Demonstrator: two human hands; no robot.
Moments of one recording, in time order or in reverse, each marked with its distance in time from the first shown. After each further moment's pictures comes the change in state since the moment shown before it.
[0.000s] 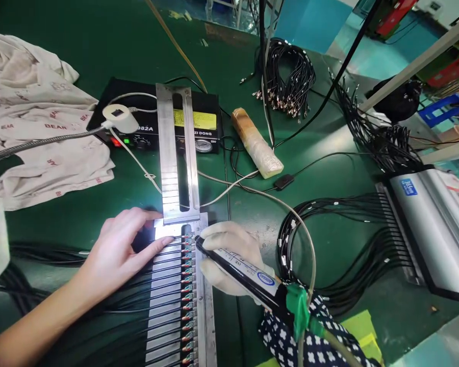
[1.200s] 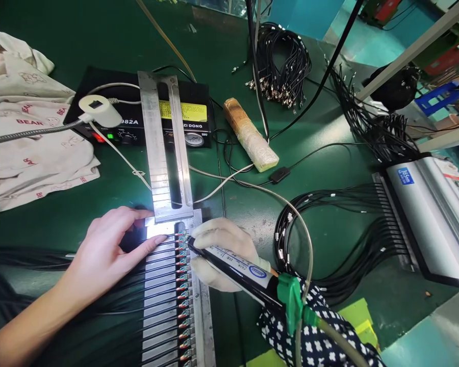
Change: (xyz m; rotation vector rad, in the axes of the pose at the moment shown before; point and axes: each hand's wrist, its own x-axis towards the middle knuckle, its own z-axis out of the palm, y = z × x) left_hand 0.000 -0.003 0.000 0.005 -0.010 -0.007; right_hand -0.004 0.009 0.002 0.053 -0.017 -0.038
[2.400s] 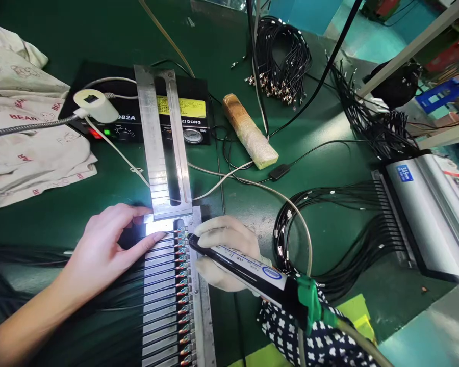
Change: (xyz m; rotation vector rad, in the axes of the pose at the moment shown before) left_hand 0.000 0.004 -0.005 0.011 -0.033 -0.015; right_hand 0.006 -0.010 -0.001 0.015 0.089 -0.032
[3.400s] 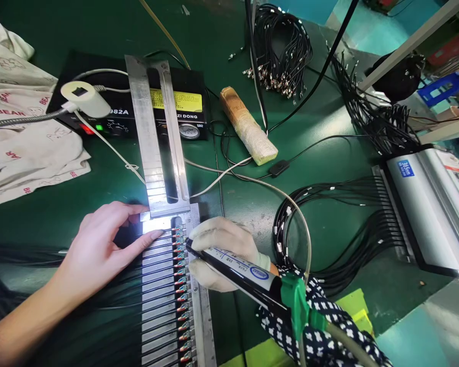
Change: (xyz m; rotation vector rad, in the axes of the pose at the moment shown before) left_hand 0.000 -0.002 0.002 0.022 0.021 0.018; right_hand -0.018 0.005 -0.011 -0.142 -0.255 0.001
